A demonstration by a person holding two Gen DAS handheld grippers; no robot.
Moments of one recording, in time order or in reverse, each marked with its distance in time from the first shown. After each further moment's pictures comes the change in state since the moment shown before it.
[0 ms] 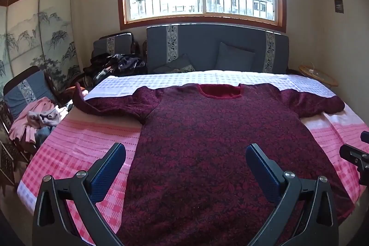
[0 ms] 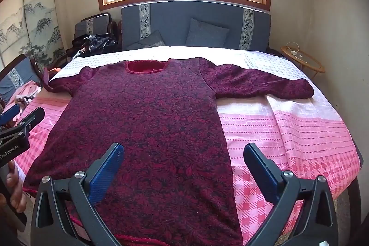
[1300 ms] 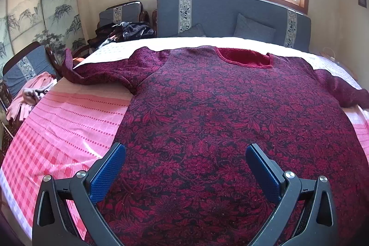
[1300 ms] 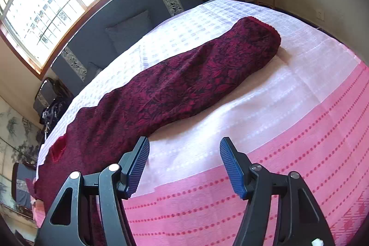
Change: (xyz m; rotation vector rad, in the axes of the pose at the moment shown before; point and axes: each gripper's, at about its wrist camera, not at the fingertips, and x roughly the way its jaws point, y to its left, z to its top) left arm 0.129 0.010 -0.027 -0.062 0.183 0.075; right arm 0.188 -0.312 0.056 0.557 0.124 -0.056
